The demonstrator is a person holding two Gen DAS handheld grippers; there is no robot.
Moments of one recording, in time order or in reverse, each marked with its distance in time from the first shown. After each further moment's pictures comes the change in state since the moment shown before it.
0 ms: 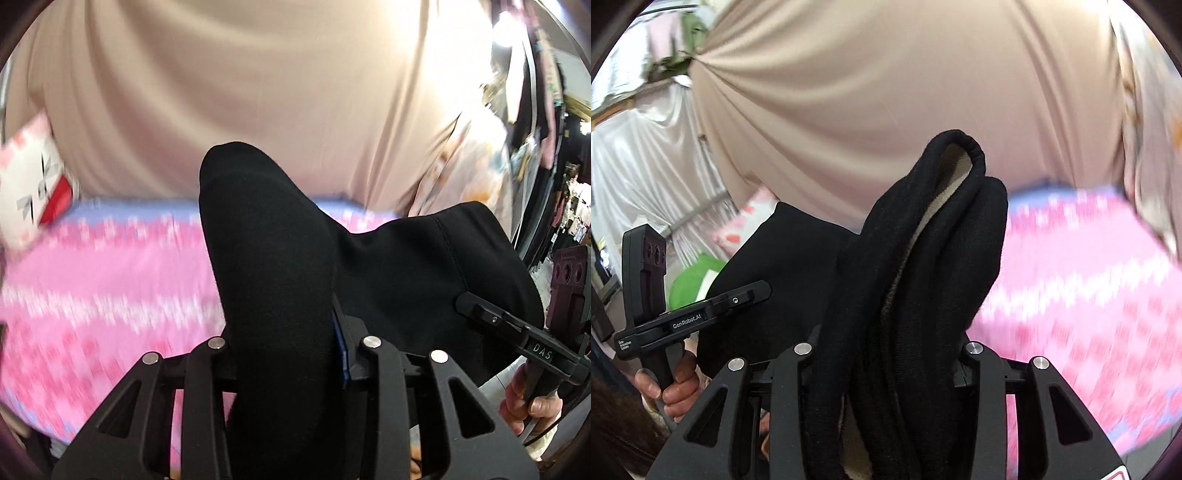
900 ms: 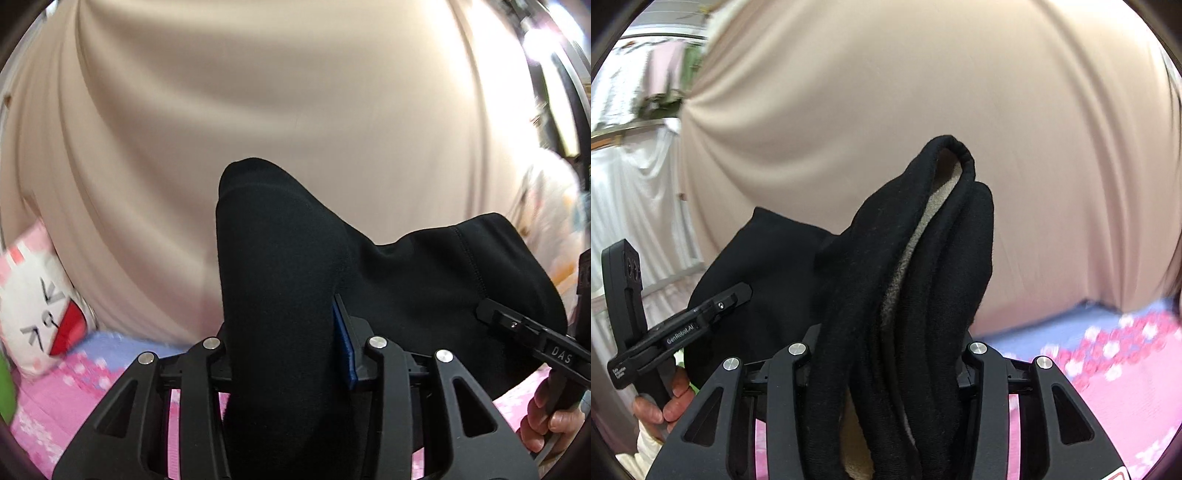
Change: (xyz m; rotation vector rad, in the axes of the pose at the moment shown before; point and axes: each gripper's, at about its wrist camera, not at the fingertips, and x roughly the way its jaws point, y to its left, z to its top) left arm 0.182 0.053 0.173 0.092 -0.257 0.211; right arm 0.198 -0.088 0.165 -0.012 -0.214 0.028
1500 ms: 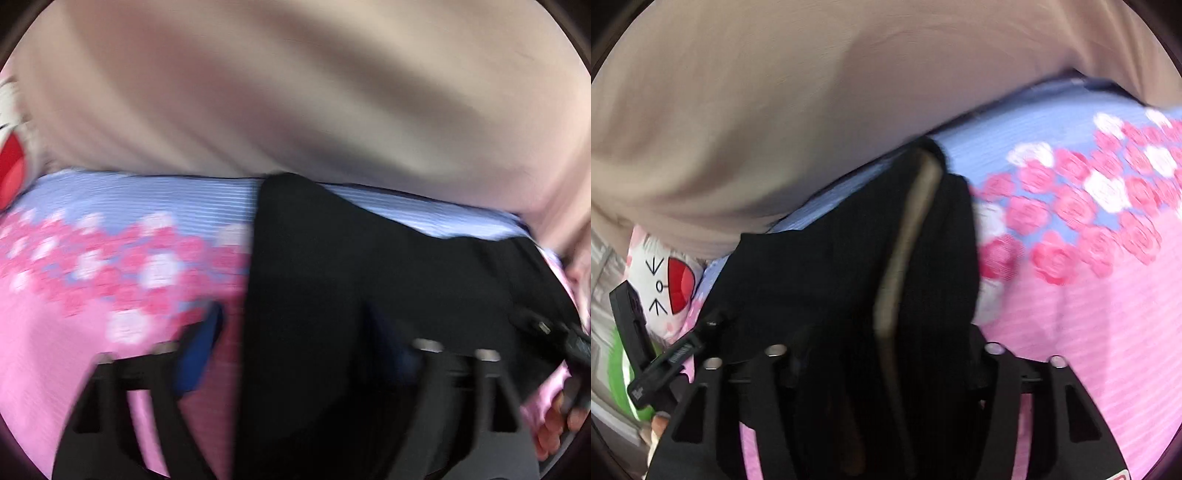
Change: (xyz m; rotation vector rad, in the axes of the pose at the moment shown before) left arm 0.214 0.064 -0.168 -0.201 0.450 0.103; right arm 0.180 -0.161 -0.141 0.295 0.492 -0.178
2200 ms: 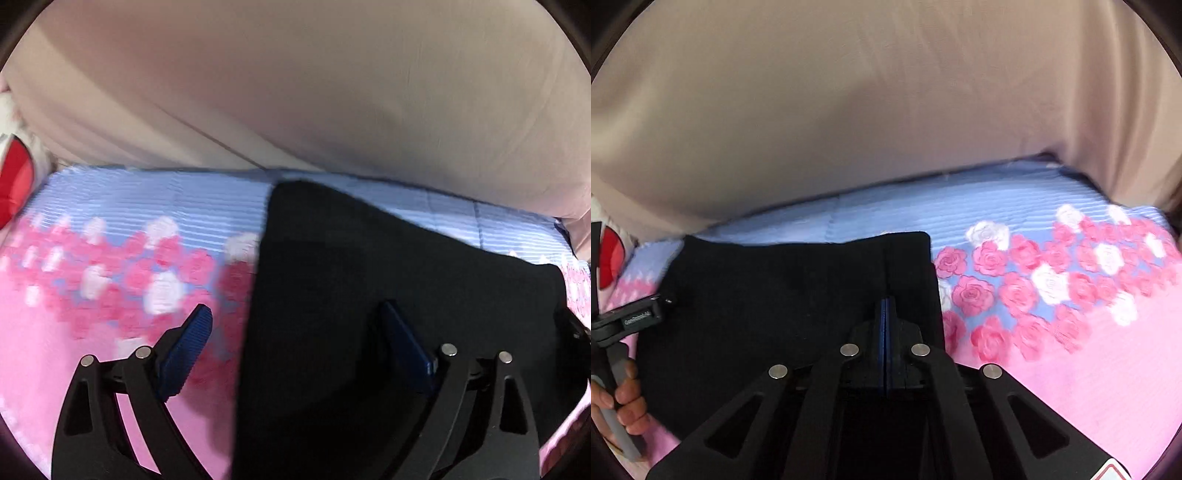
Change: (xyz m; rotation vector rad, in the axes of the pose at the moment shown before) left arm 0.032 -0.011 0.040 0.016 0.125 0.117; right arm -0.023 0.043 0.008 -0.219 -0.099 -0.307
